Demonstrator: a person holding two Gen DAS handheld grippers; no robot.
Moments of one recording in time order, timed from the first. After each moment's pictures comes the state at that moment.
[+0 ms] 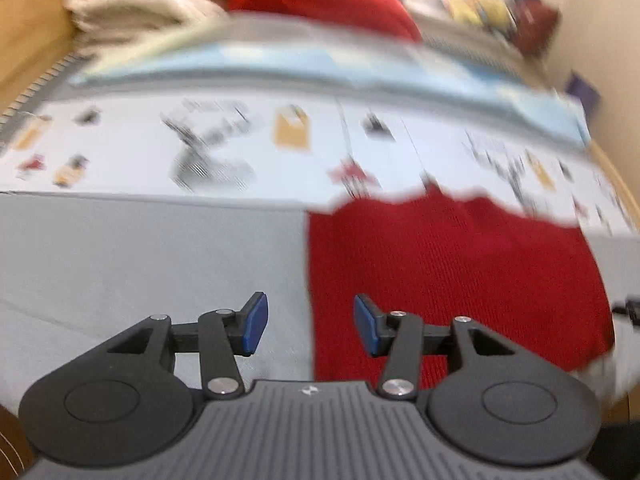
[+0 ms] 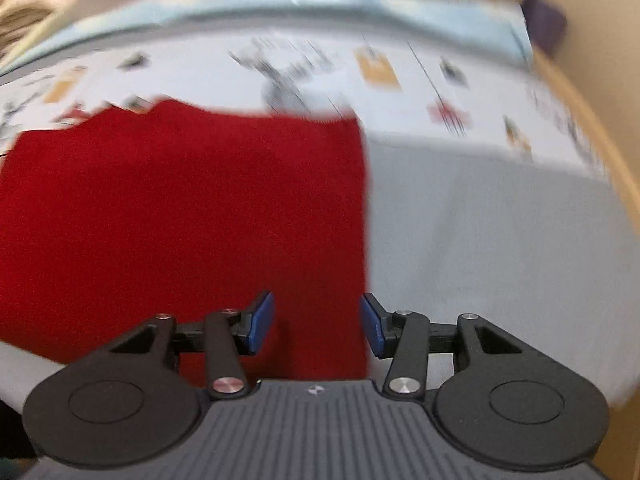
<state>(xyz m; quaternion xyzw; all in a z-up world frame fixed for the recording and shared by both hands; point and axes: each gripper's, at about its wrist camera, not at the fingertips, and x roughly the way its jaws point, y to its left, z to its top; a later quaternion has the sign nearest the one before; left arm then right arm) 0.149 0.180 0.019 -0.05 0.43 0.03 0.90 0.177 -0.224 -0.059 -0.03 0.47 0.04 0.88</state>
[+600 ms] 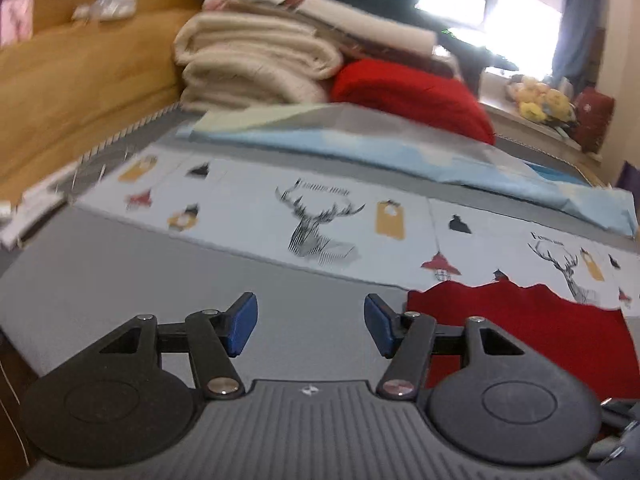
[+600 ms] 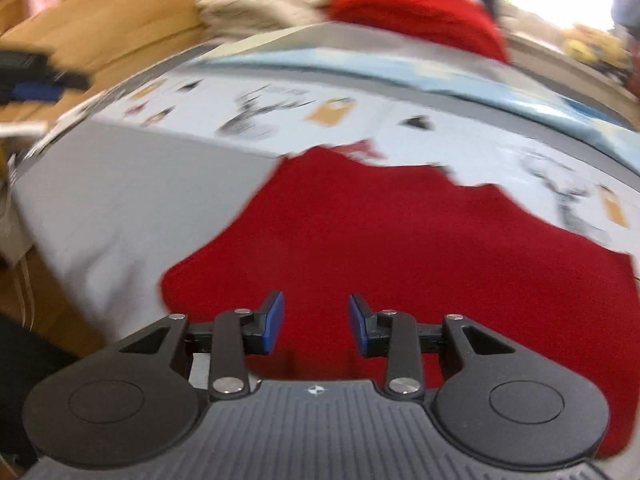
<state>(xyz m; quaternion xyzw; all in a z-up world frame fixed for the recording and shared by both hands) 0.094 0.238 0.066 -0.07 0.34 0.14 0.93 0.124 0.008 -0.046 -0.07 0.39 0.29 0.87</state>
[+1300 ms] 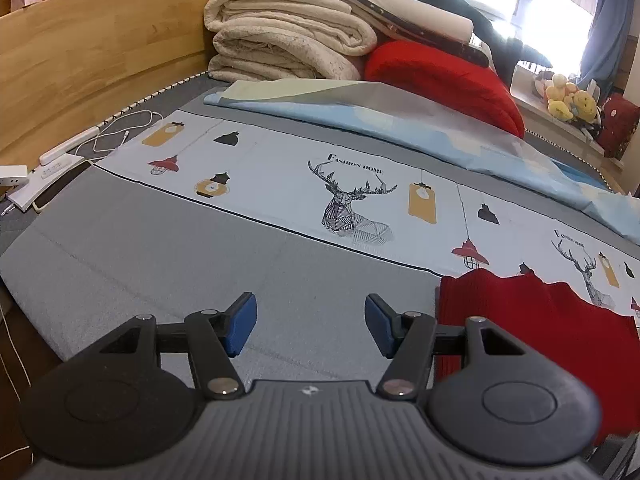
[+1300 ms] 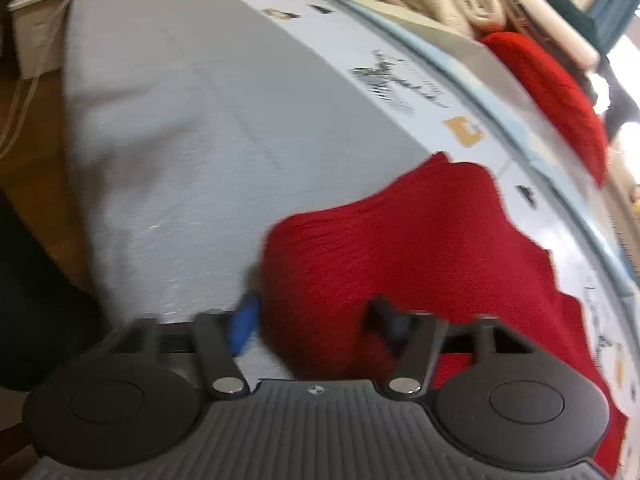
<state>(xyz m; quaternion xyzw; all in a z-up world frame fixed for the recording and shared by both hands) 0.081 0.267 0.055 -0.09 0.36 0.17 0.91 0.099 0.126 -0.104 -0.29 0.34 0.33 0.83</state>
